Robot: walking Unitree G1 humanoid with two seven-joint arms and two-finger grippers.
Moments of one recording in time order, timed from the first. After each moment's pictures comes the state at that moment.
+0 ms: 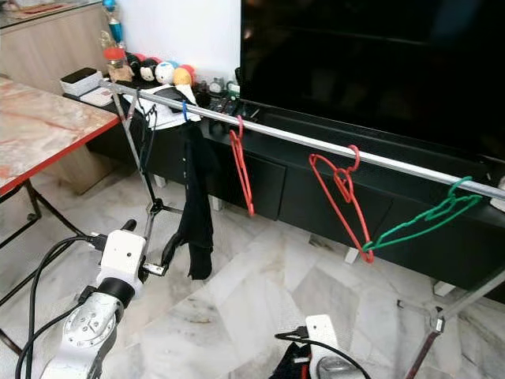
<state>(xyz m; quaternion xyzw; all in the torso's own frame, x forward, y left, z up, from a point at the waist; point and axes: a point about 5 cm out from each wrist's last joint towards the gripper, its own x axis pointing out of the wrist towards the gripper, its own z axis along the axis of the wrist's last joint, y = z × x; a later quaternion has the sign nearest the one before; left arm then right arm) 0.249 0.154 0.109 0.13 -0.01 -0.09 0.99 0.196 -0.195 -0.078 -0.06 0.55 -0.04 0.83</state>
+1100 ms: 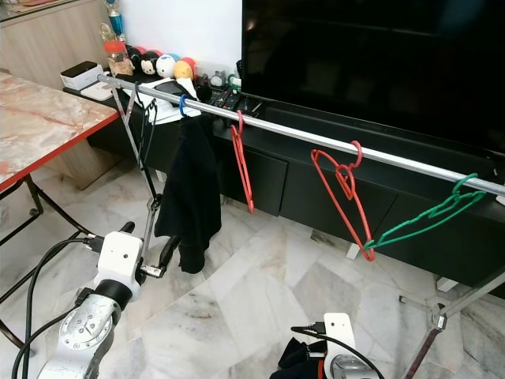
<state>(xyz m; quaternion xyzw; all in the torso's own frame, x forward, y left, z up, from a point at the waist) 0.247 0.155 0.107 0.12 -0.01 -0.09 0.99 0.198 -0.207 -0.076 -0.04 0.54 -0.05 0.84</state>
